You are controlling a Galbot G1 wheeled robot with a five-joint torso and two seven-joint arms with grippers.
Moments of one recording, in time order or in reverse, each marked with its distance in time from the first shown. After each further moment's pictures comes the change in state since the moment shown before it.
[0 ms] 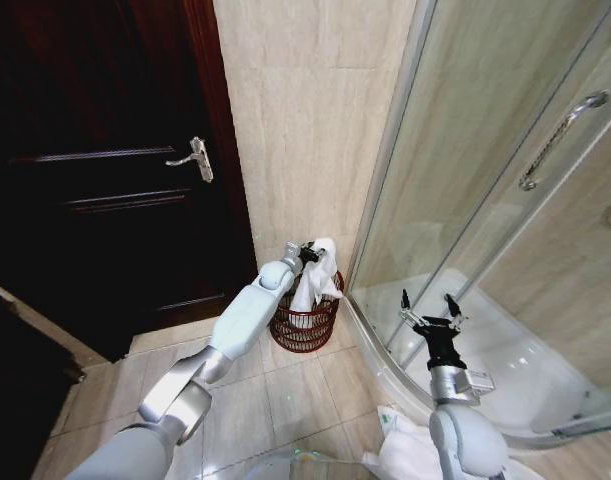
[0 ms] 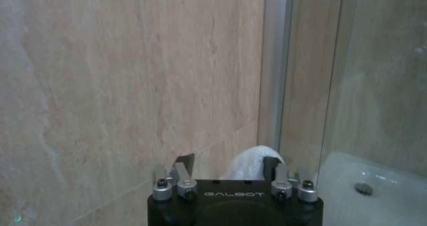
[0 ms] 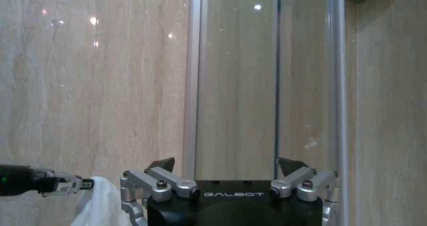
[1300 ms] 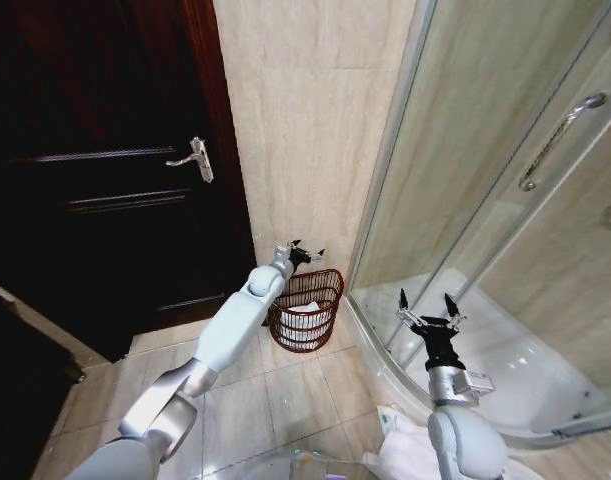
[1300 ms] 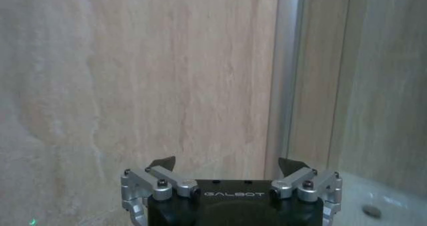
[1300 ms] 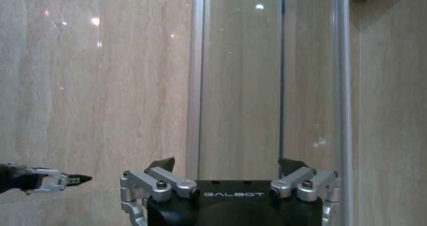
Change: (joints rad) left arm 0.088 0.064 -0.036 -0.126 -0.055 -0.055 -0.042; right arm -0.005 0.015 -0.016 0.021 -0.015 -0.015 0.001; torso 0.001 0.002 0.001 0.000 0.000
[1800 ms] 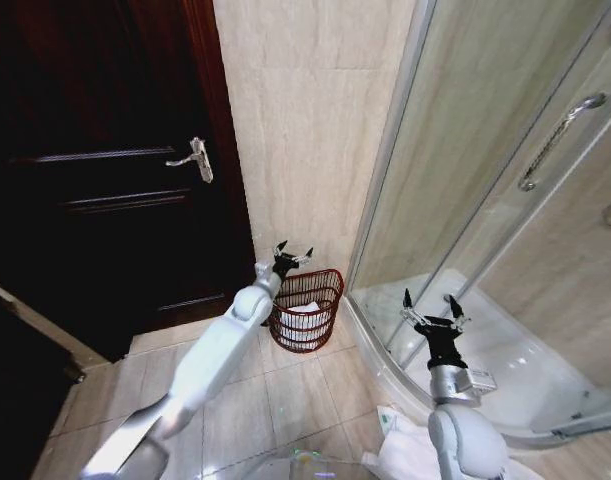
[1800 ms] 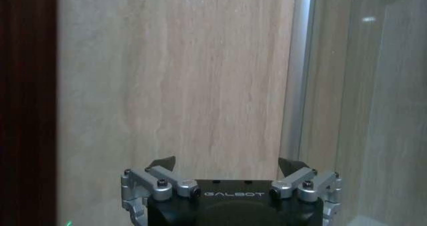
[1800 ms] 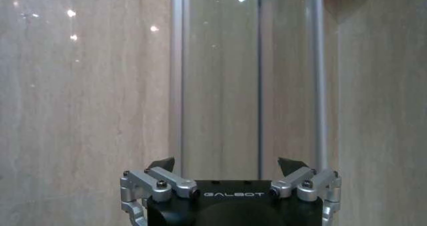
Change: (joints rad) left arm 0.307 0.182 -0.048 -0.334 -0.075 -0.184 -0.145; right arm 0.001 -0.002 0.031 0.000 0.042 -0.036 0.046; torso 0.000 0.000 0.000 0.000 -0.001
